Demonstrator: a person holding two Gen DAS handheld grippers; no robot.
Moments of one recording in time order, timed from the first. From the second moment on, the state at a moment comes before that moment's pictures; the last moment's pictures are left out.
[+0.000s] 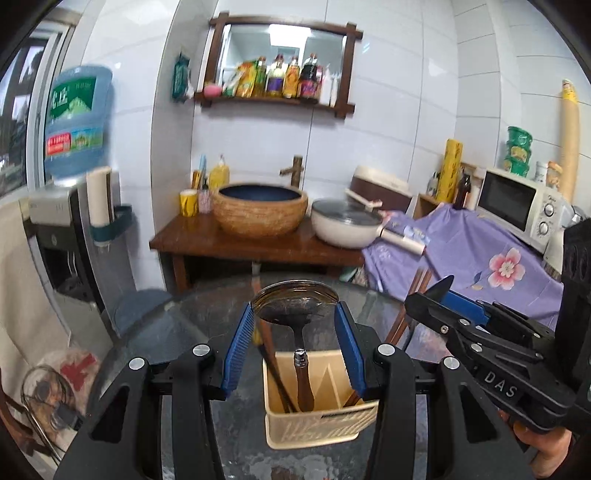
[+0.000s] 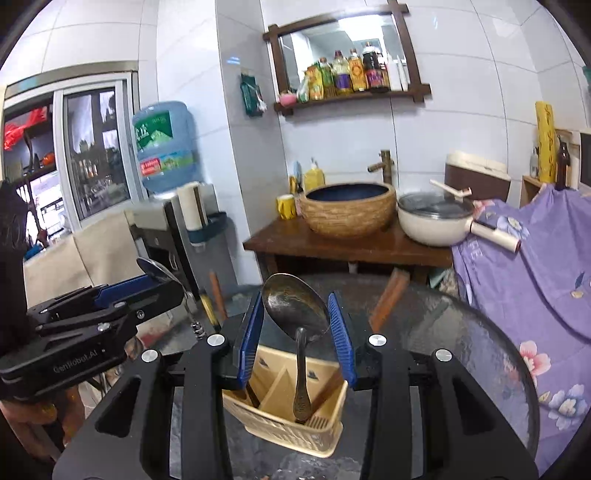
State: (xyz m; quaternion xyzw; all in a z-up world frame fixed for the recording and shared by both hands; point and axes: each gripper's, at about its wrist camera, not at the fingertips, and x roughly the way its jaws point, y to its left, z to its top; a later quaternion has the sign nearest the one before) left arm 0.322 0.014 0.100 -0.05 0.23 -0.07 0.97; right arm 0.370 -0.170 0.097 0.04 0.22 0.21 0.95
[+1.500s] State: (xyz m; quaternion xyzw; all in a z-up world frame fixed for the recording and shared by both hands) left arm 0.210 0.039 -0.024 -0.01 0.31 0.01 0.95; right arm 0.275 -0.201 -0.065 -0.06 0.40 0.13 0.91
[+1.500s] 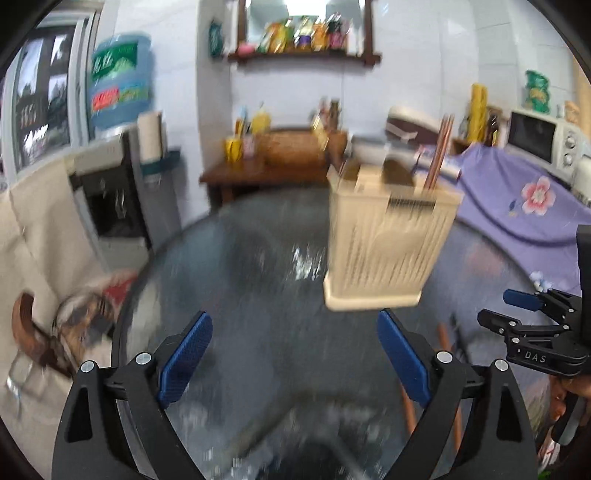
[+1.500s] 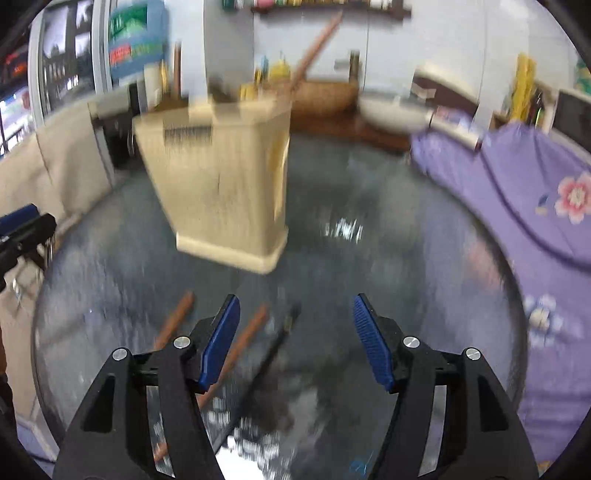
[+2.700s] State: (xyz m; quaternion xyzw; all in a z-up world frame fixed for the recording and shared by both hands) left arm 0.214 0.011 -0.103 -0.03 0.44 0.02 0.90; right arm 0.296 -0.178 -0.099 -0.05 0.47 0.10 0.88
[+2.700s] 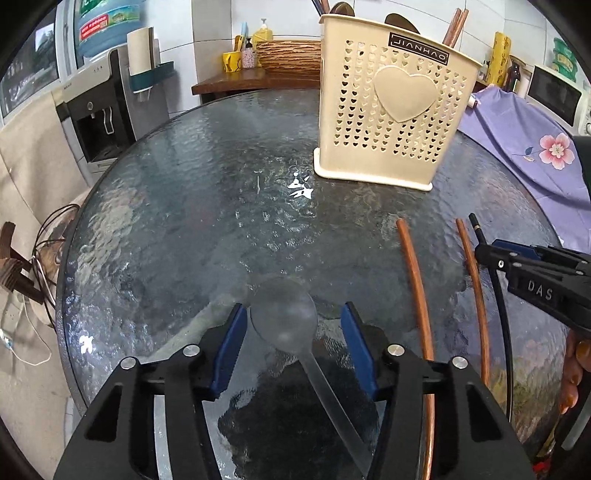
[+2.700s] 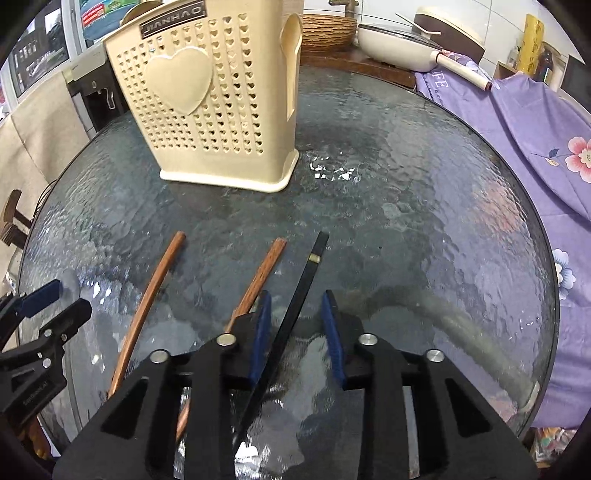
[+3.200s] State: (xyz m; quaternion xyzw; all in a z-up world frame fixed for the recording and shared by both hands) left arm 0.240 -0.004 -0.100 -0.01 0.44 -0.02 0.90; right arm 0.308 -0.175 -0.099 -0.06 0.47 0.11 0.88
